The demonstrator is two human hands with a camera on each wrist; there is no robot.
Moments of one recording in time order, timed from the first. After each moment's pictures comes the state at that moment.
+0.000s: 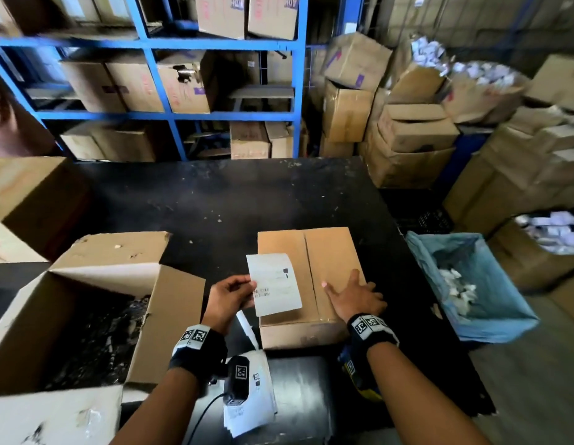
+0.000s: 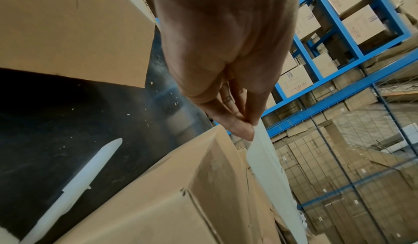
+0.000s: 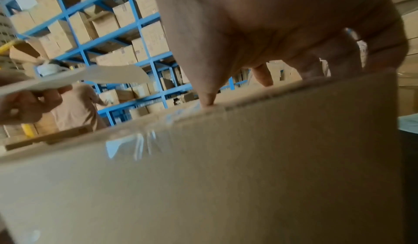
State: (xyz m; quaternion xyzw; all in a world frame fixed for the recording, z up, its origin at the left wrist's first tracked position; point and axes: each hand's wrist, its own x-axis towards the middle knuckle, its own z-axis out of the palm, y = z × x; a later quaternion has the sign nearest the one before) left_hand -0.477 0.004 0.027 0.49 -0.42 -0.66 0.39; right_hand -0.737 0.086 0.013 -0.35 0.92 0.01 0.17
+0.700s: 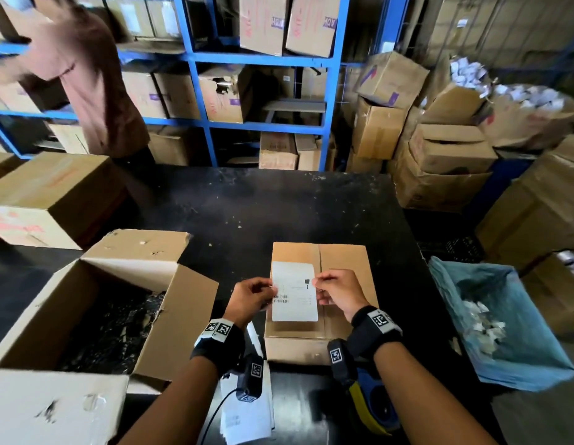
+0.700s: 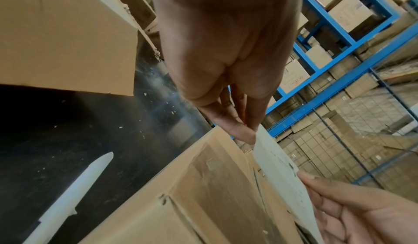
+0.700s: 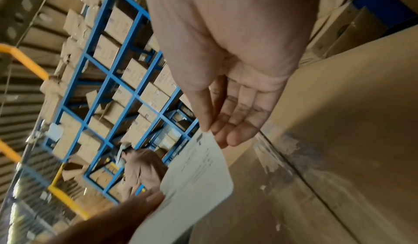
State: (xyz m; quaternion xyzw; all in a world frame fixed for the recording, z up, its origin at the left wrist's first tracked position) left_hand -0.502 -0.005 0.027 0.52 -0.47 -0.62 0.35; right_hand -0.724 0.045 0.056 -0.37 0.67 -0.44 0.47
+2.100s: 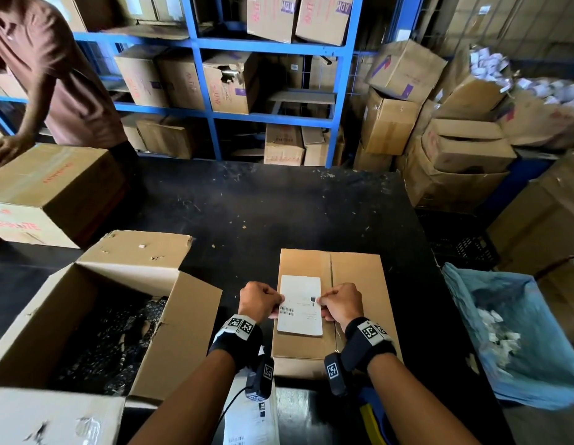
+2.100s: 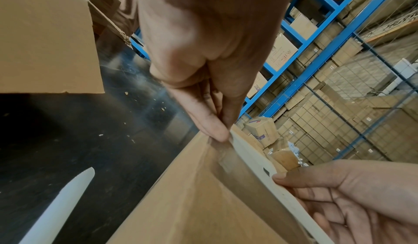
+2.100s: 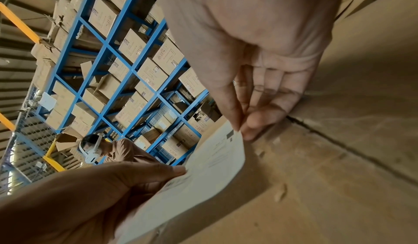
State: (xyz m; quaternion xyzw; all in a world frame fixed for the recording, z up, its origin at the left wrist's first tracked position) left_hand -0.521 -0.049 0.021 0.65 -0.48 -0.54 0.24; right_hand -0.708 0.000 0.016 -0.31 0.79 -0.35 0.39
